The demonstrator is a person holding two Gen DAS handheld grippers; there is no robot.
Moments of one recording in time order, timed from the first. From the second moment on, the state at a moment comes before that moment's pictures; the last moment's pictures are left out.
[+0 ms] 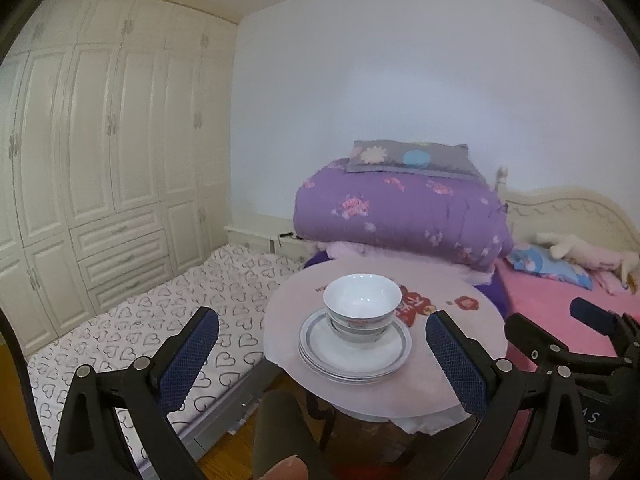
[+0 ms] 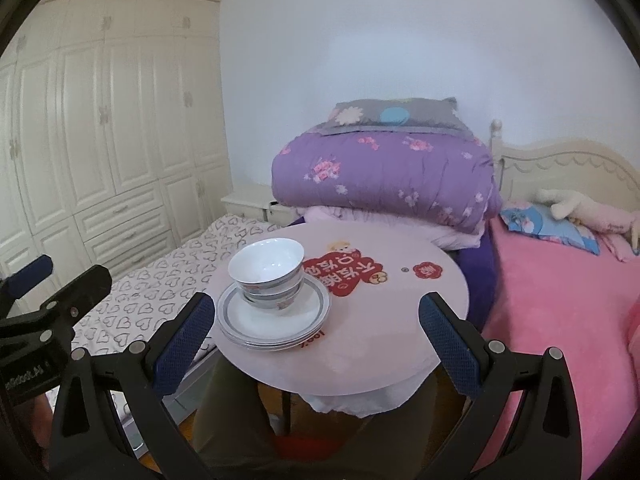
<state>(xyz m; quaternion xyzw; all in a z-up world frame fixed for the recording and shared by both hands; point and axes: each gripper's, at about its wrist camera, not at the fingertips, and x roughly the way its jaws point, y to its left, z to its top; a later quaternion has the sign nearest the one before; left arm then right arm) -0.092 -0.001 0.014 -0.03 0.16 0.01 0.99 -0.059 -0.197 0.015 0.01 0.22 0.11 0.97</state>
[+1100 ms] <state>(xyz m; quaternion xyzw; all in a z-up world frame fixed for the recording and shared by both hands) -0.074 -0.009 0.009 -0.03 0.16 0.02 0.99 -0.058 -0.202 0.014 0.02 0.22 0.10 0.97</state>
